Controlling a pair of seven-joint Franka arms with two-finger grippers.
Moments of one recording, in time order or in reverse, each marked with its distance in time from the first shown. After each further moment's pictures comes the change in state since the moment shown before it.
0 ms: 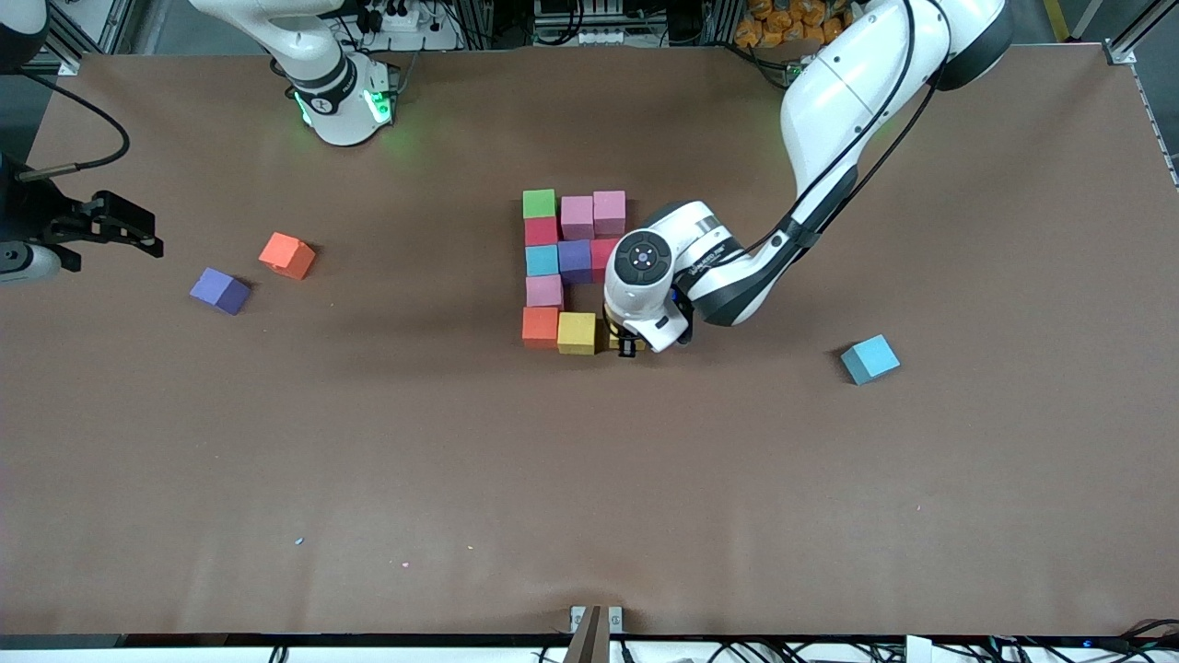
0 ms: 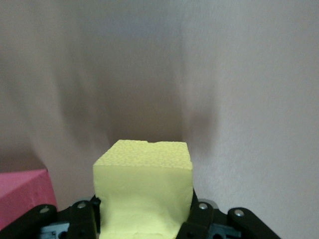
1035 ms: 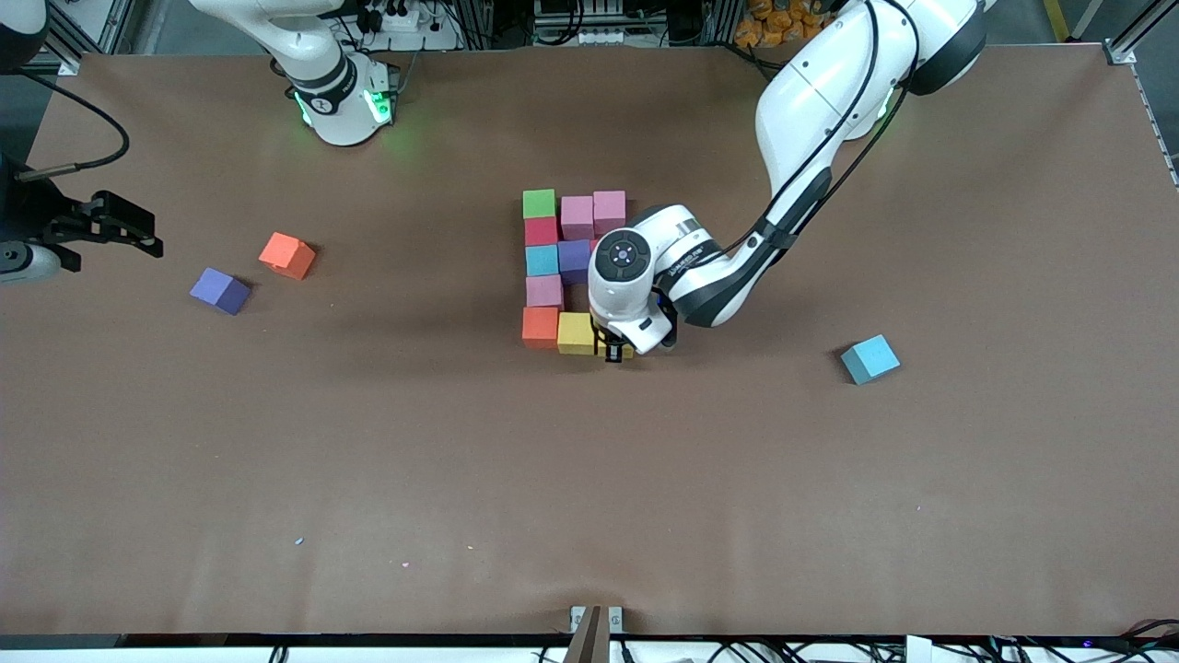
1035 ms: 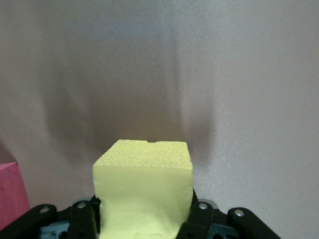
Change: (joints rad) left arm -0.098 0.026 0.093 0.055 -0.001 0.027 -0.015; right arm 0.000 0.000 0.000 0.000 0.000 0.000 0.000
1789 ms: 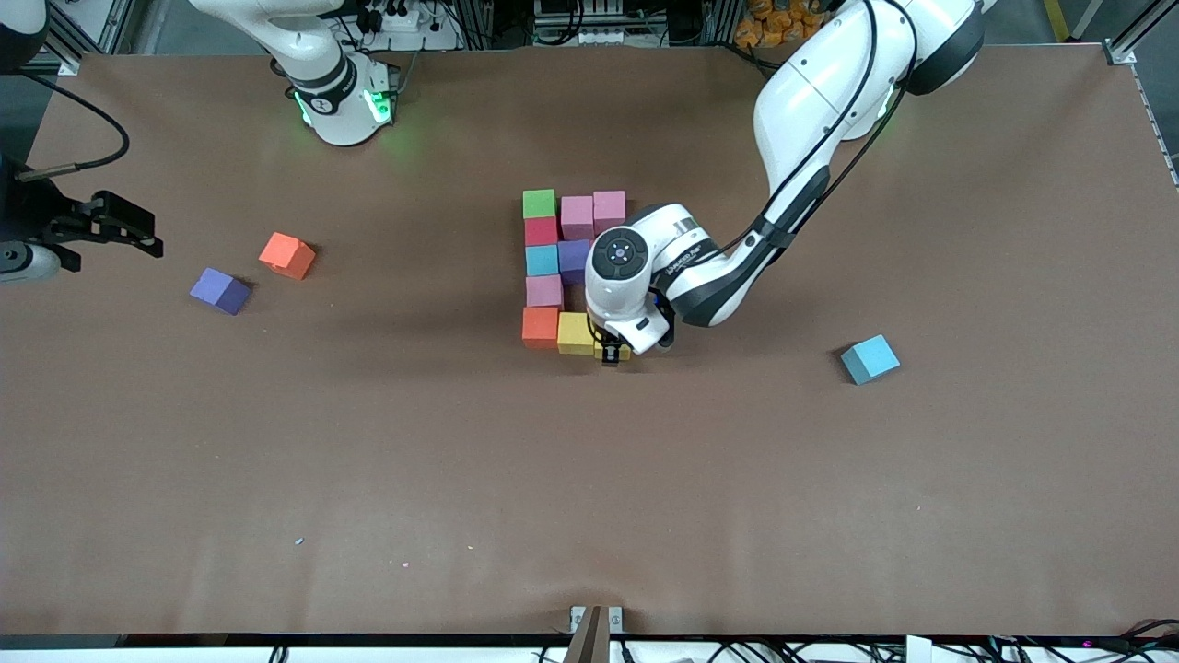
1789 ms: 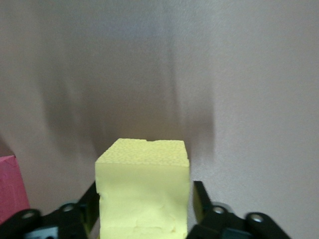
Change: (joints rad) left arm -0.007 -0.005 0.003 0.024 0.000 -0.021 0.001; right arm 0.000 0.000 0.000 0.000 0.000 0.000 0.000
